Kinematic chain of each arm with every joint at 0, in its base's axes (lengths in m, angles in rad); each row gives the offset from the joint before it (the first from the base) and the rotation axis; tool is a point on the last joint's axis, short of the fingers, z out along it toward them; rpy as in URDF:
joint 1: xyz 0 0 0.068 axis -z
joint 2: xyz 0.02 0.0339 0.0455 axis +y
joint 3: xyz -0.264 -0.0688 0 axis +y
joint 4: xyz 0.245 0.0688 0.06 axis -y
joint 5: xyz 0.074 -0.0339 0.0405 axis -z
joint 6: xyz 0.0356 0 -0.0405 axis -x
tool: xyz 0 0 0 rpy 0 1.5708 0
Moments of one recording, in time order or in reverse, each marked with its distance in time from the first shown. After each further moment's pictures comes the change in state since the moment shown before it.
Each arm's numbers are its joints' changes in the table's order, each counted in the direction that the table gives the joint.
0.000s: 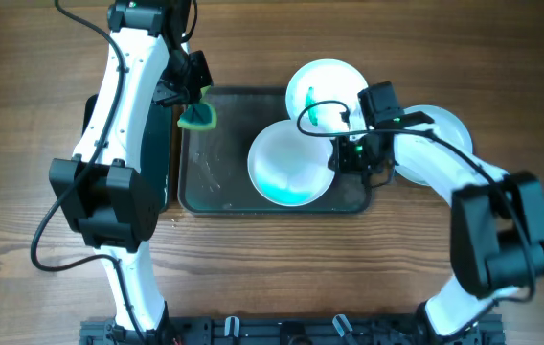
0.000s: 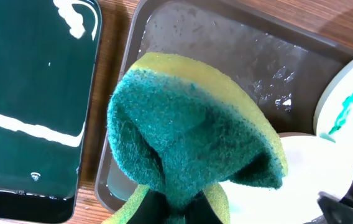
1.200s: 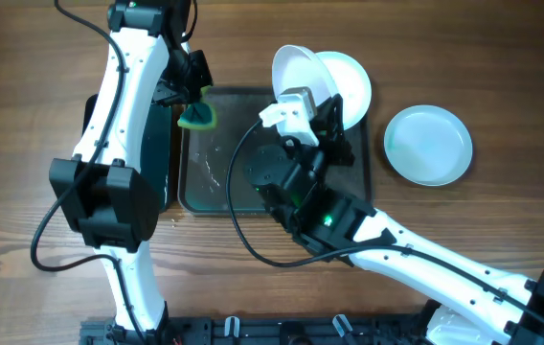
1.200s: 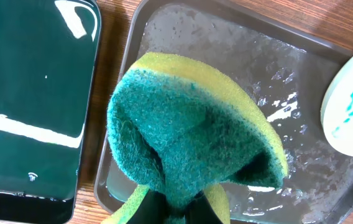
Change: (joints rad) left arm 0.000 0.000 0.000 0.006 0.000 0.000; right arm -0.716 -0.381 -0.002 0.531 1.725 0.546
